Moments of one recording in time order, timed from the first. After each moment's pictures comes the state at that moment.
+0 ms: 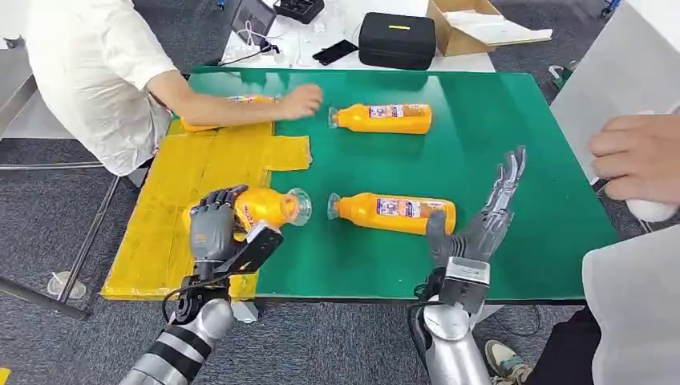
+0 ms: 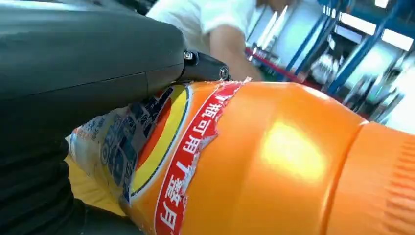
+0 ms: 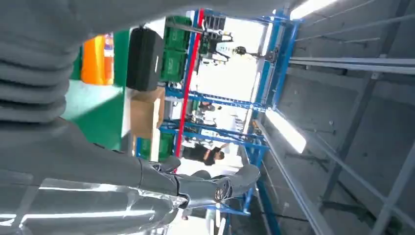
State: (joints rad) left arm -0.37 -0.09 -0.51 -0.87 -0.88 0.55 -0.23; right arm -0.11 0.18 0.25 -1.58 0.21 -0.70 -0.70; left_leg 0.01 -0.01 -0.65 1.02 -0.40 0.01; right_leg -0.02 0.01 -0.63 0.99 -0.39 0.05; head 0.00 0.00
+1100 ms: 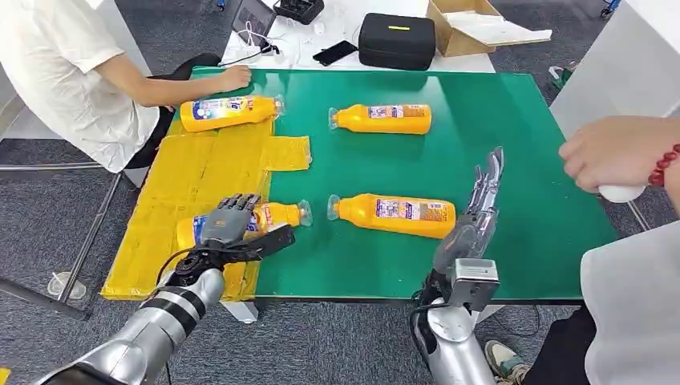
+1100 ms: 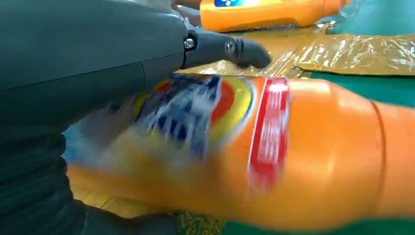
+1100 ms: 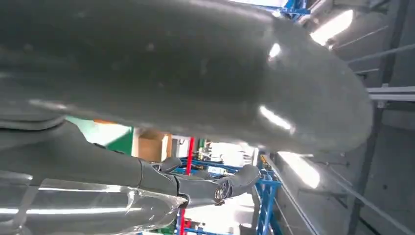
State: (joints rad) left arm -0.61 -0.09 -0.52 -0.46 -1.02 0.09 -0.13; right arm -0.11 0.14 0.28 -1.56 0.09 -0.56 -0.70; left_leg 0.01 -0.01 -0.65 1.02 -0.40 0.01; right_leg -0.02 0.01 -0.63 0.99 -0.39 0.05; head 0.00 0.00
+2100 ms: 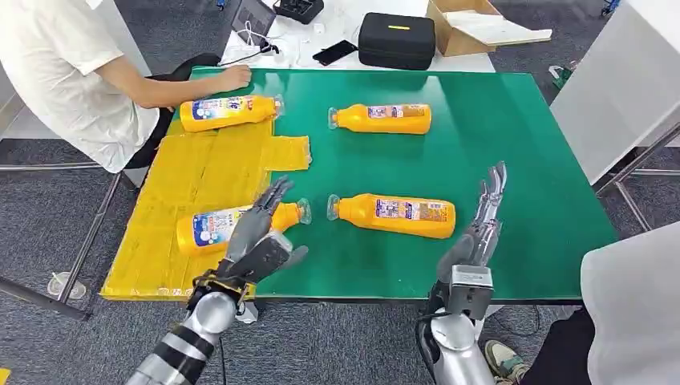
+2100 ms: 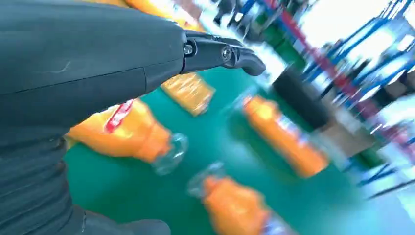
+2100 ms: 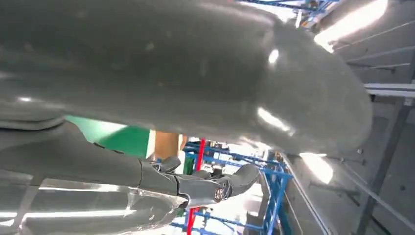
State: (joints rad) left arm -0.30 -0.13 -0.52 -1.05 -0.49 0.16 -0.53; right arm -0.06 0.13 0.26 -1.54 0.14 -0.62 -0.70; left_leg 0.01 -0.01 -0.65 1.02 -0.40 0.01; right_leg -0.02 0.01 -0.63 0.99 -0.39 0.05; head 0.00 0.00
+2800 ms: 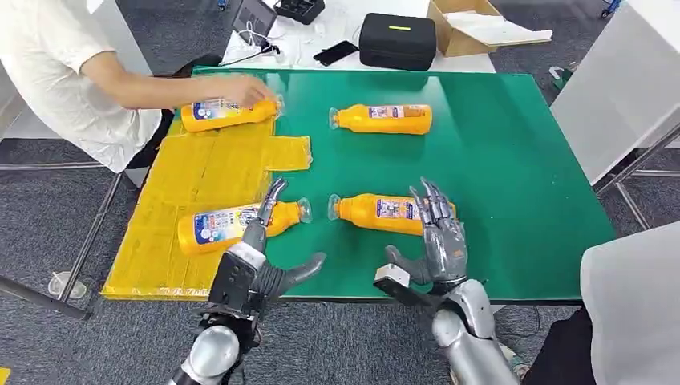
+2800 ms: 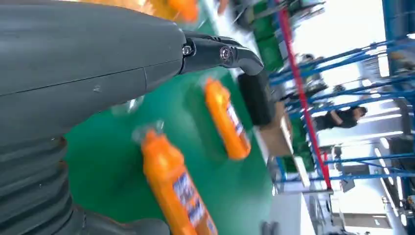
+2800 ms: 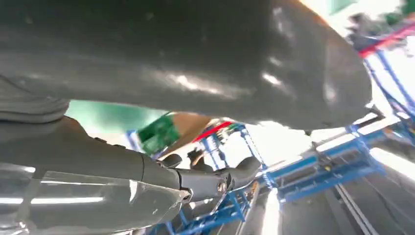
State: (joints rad) left arm -0.15 -0.17 -0.62 -1.32 -0.15 0.21 -0.45; right arm -0.20 -0.03 0.24 -1.12 0.89 -0.68 -0.45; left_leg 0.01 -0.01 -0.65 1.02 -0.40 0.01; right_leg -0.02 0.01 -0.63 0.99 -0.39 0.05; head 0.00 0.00
